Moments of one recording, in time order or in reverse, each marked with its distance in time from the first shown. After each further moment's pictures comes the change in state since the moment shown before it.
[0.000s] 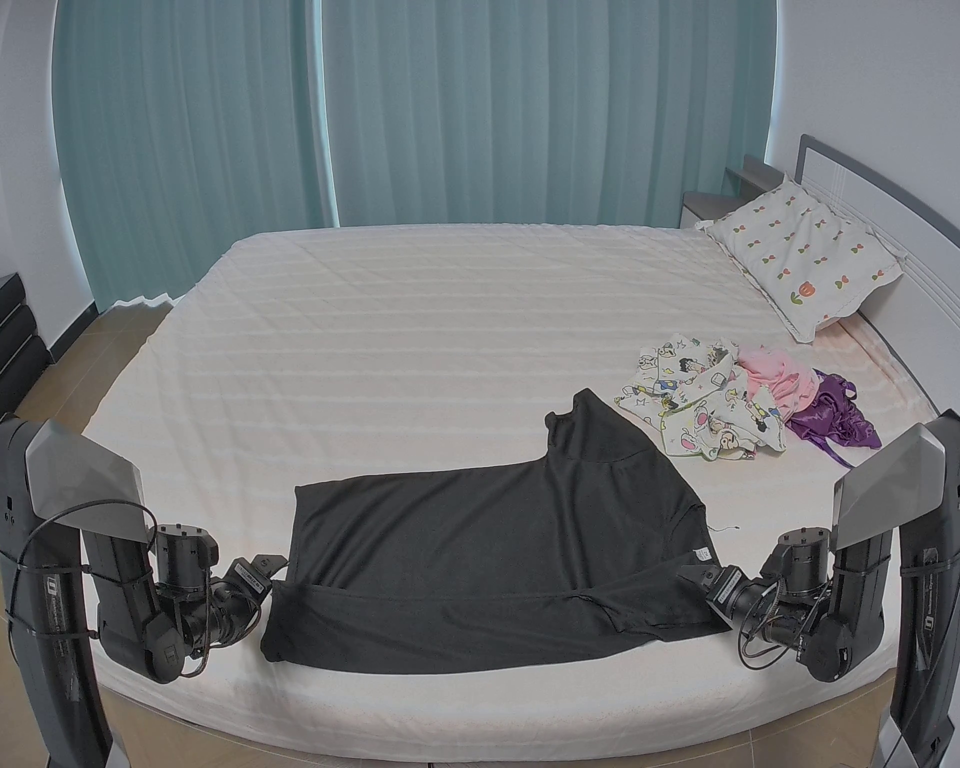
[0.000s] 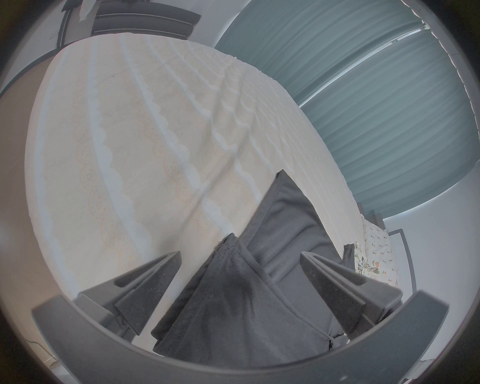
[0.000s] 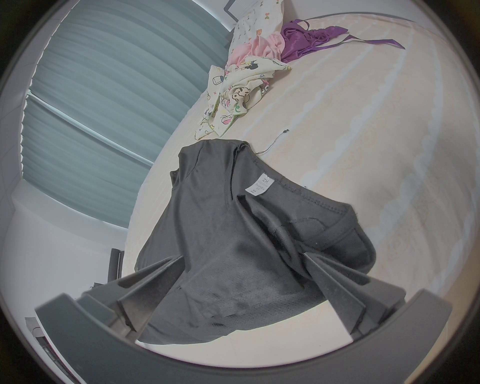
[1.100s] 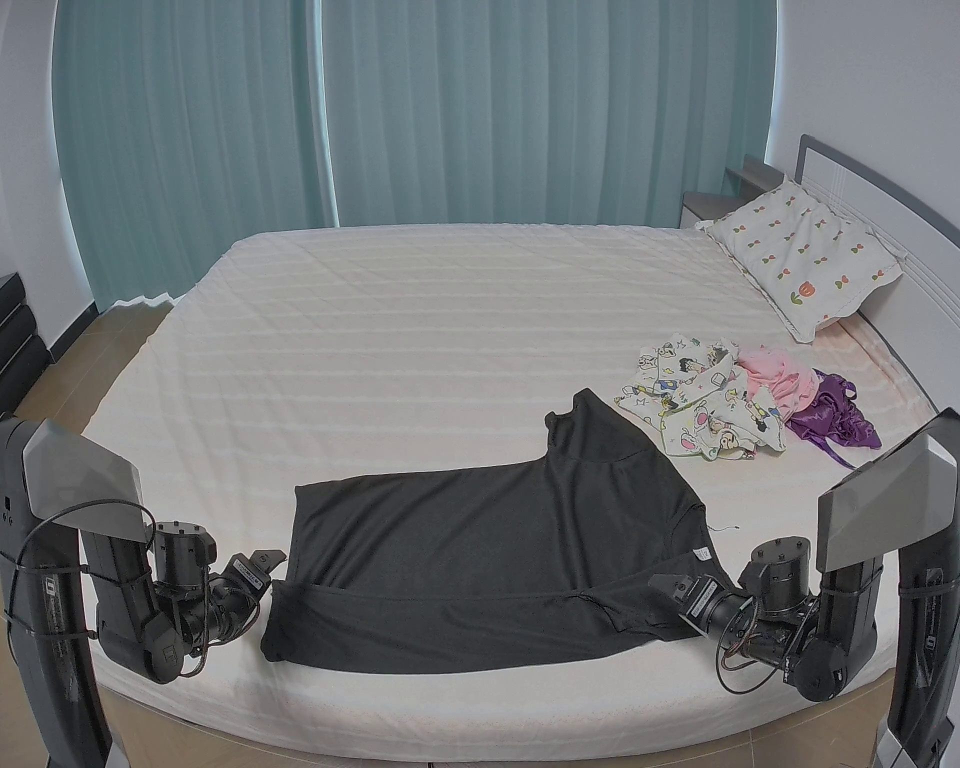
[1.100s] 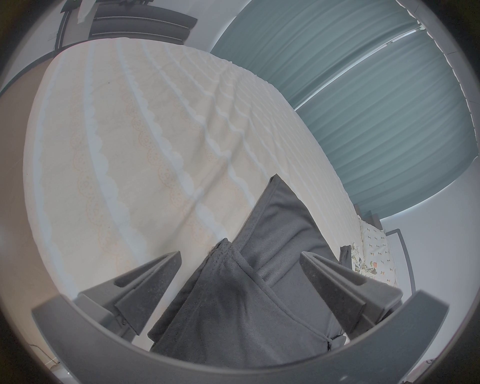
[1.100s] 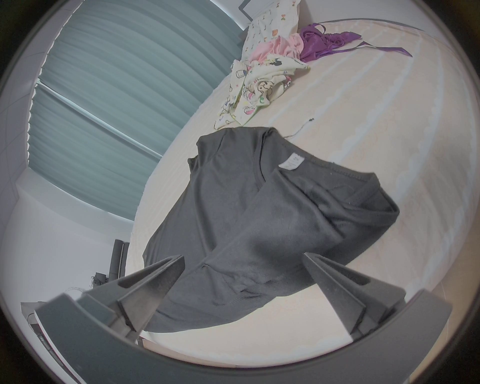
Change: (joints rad) left arm -0.004 -0.009 0.005 -0.027 0.009 0.009; right arm 0.172 -0.066 0.038 0.004 -0.119 0.056
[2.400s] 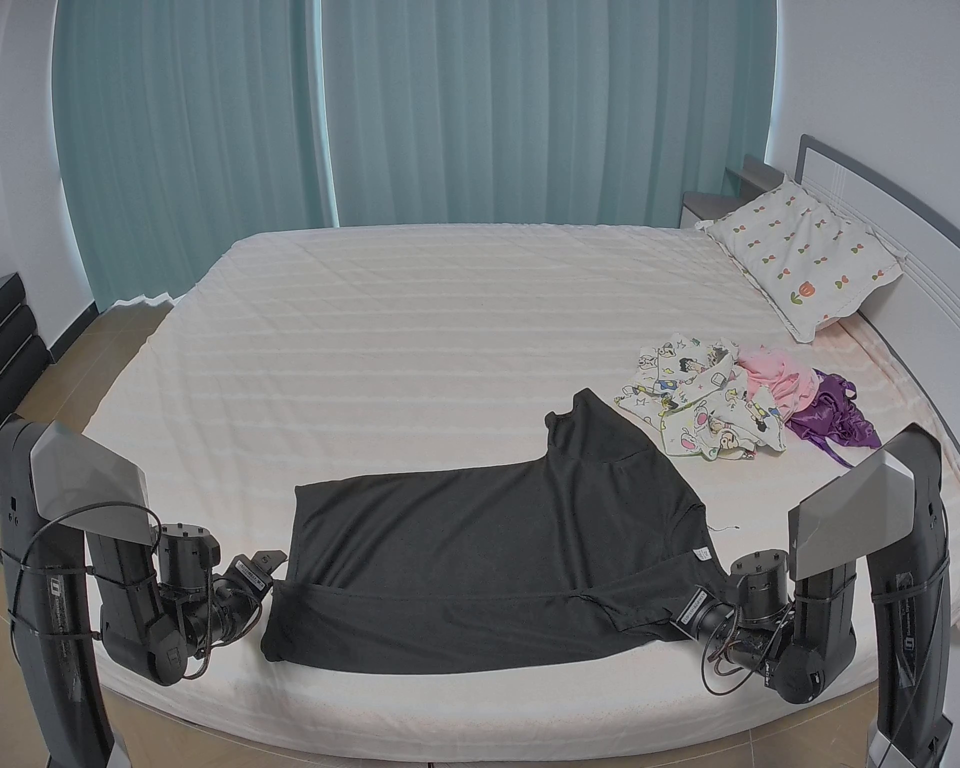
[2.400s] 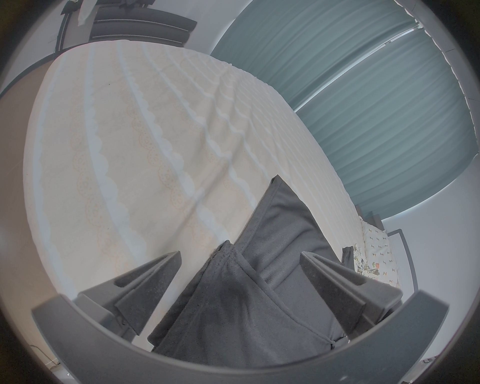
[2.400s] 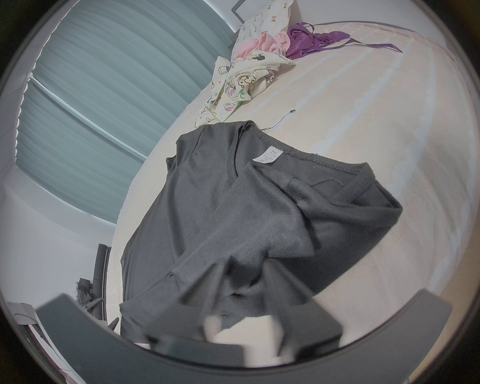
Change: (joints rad) left arm -0.010 0.019 -0.001 -0.022 0.026 0.002; right arm 0.003 0.124 -0.066 0.001 -0.076 -0.003
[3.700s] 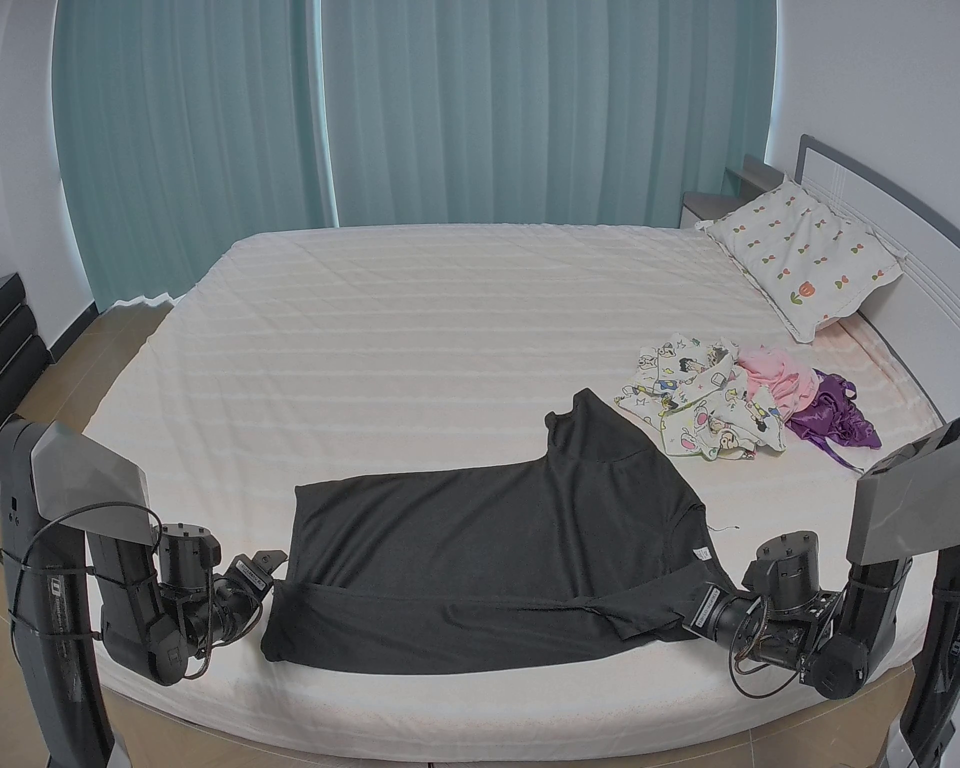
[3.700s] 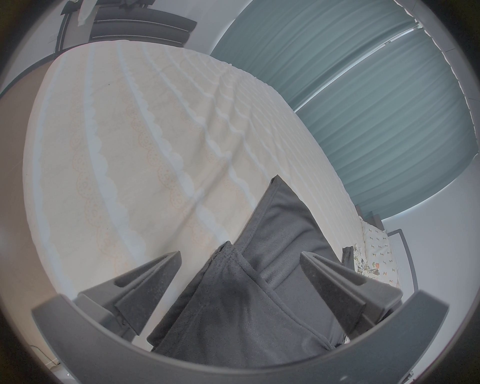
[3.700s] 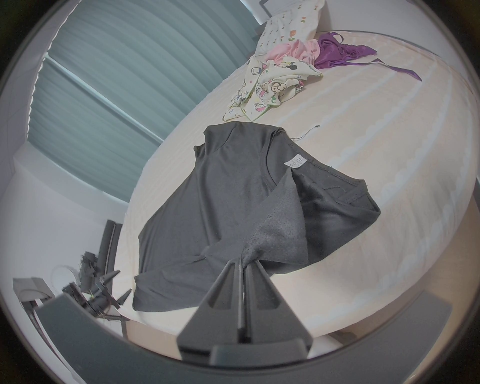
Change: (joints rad) left arm -0.001 0.002 -0.003 0.000 0.002 0.000; right arm 0.045 -0.277 0.088 0.194 0.061 -0.089
